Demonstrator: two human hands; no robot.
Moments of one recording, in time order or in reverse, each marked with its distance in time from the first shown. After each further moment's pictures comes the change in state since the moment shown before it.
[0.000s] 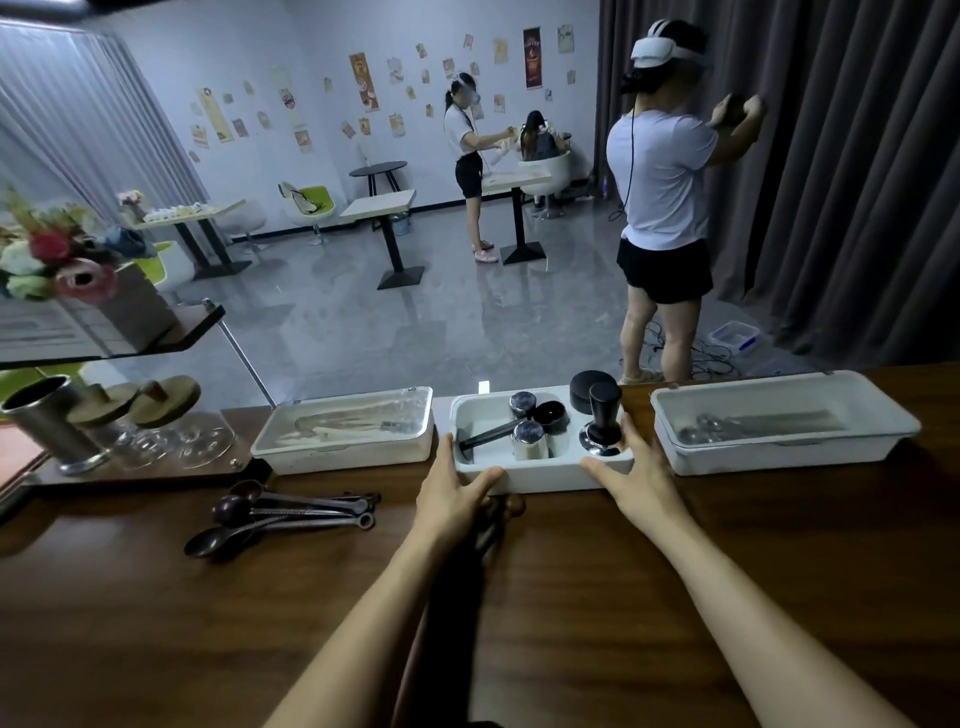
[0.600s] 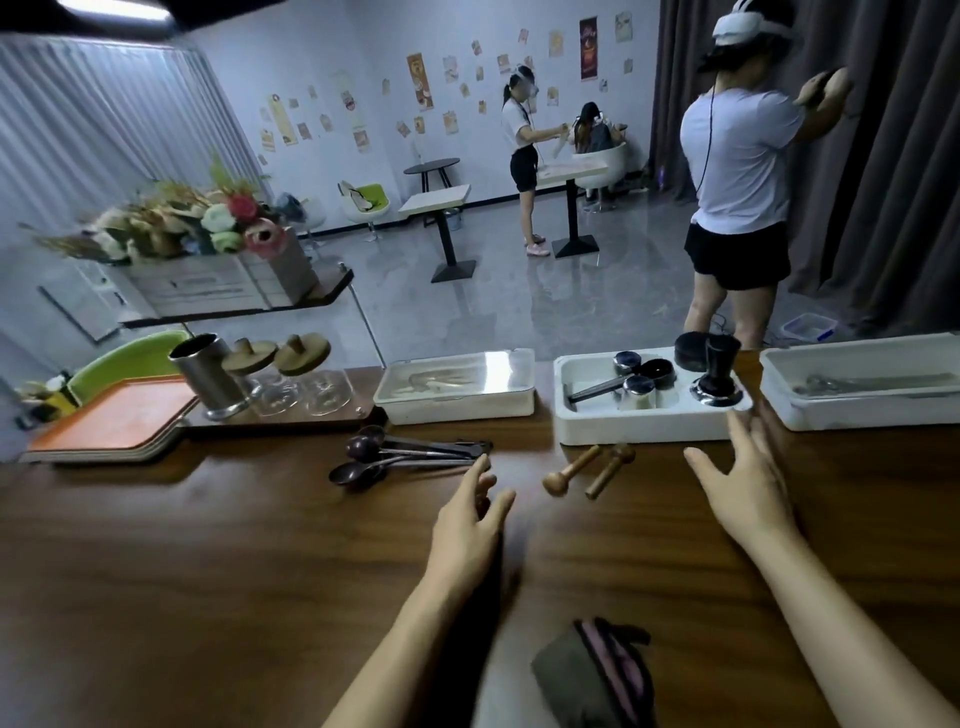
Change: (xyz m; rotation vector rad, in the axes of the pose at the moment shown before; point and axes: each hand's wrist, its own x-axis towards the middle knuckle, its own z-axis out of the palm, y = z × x) left_hand -0.104 -0.092 -0.097 -0.076 0.063 0.009; right_hand -0.079 -0.005 0.044 -0.123 0.204 0.000
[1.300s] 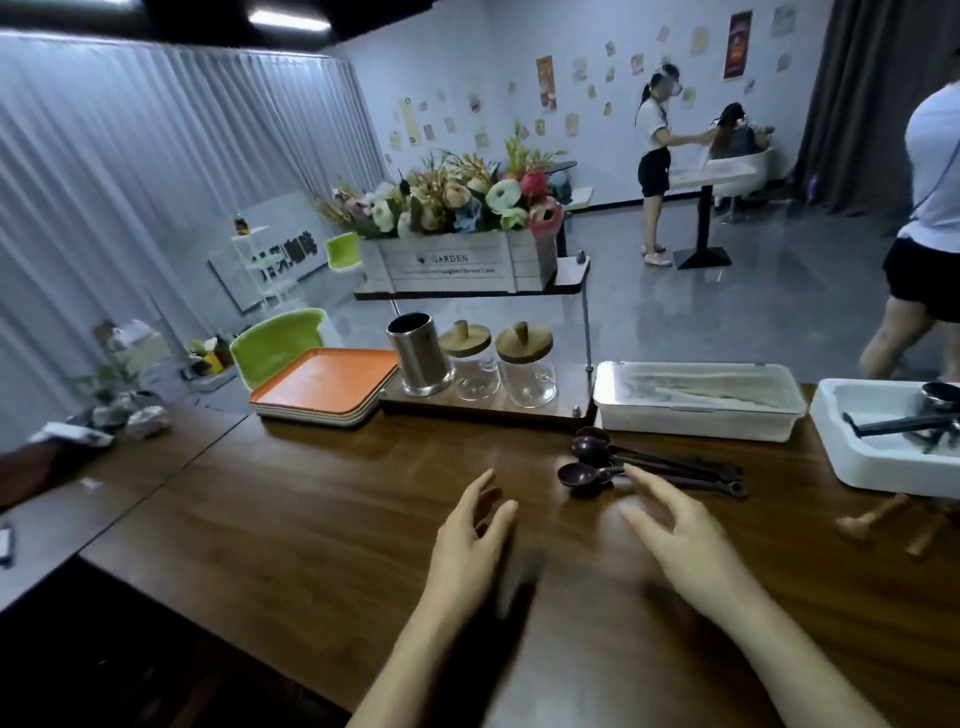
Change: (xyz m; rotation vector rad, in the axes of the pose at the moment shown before) left_hand -0.013 -0.120 -0.256 -0.095 0.215 -0.047; right_hand -0.156 -0.194 0.231 0.294 -0.597 -0.233
